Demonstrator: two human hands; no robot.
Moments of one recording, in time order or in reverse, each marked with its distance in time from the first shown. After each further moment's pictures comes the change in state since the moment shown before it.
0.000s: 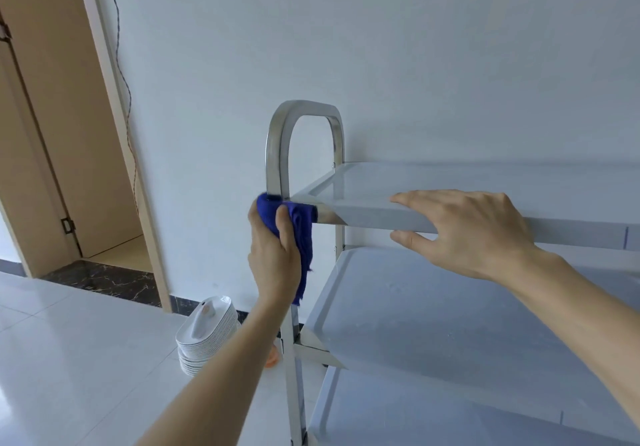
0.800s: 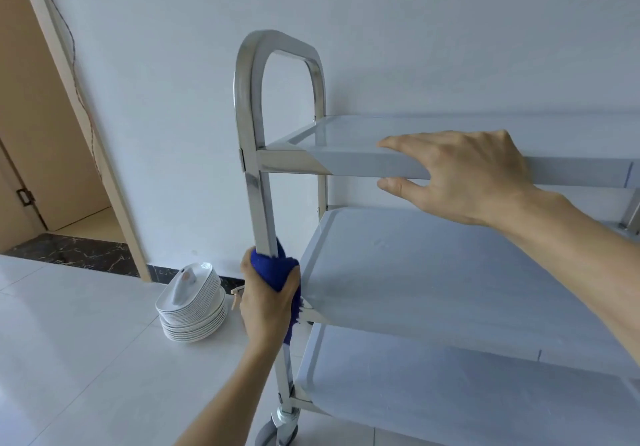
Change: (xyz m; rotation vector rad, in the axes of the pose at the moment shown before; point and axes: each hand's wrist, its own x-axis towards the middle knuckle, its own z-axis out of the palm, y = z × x) left_hand -0.087 -0.104 -0.008 0.057 -0.150 -0.291; right_hand -0.001 0.004 0.010 0.000 0.079 -0.043
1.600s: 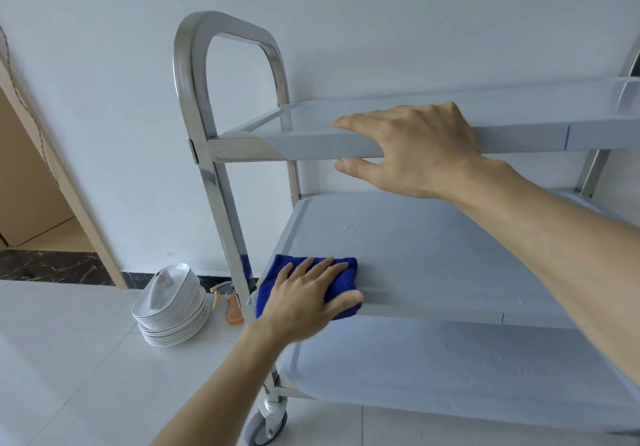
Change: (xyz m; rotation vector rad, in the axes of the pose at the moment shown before) left_hand -0.028 0.029 0.037 0.905 -0.772 0.707; right_hand 0.002 0.003 0.000 -0.026 -0.046 -0.012
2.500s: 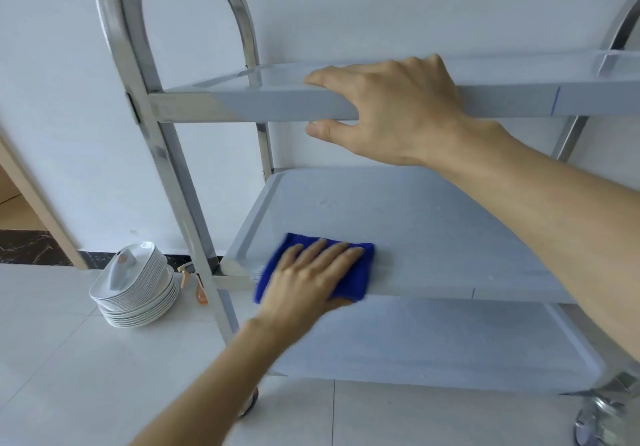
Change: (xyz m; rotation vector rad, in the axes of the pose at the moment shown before) left_hand -0.002 0.037 0.023 0.145 0.214 0.276; right_hand 0.000 0.000 -0.003 -0.029 -0.009 -0.028
